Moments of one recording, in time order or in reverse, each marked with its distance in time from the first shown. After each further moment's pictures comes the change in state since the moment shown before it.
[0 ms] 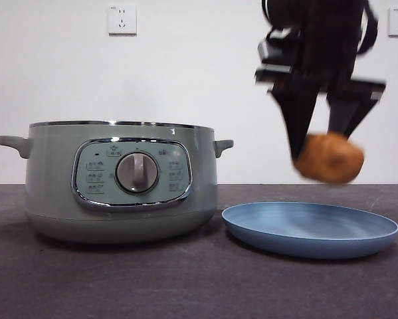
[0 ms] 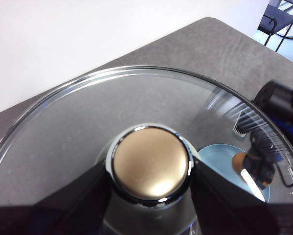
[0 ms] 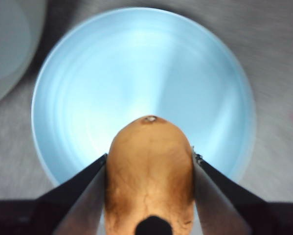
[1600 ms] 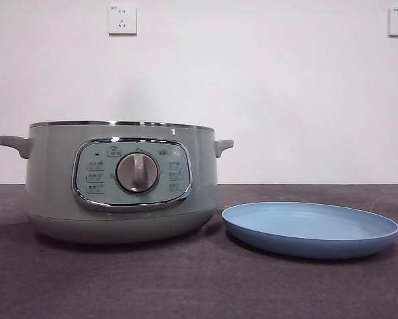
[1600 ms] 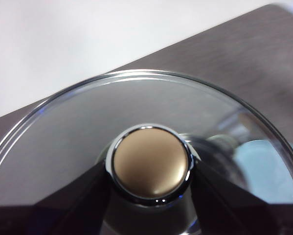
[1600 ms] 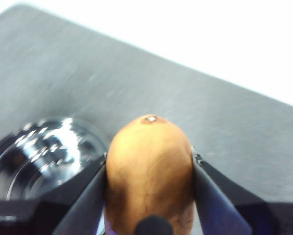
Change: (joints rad) left arm 0.002 -0.043 0.000 -0.040 -0.163 -0.006; right arm 0.169 0.140 1.236 -0.372 0.236 -0.093
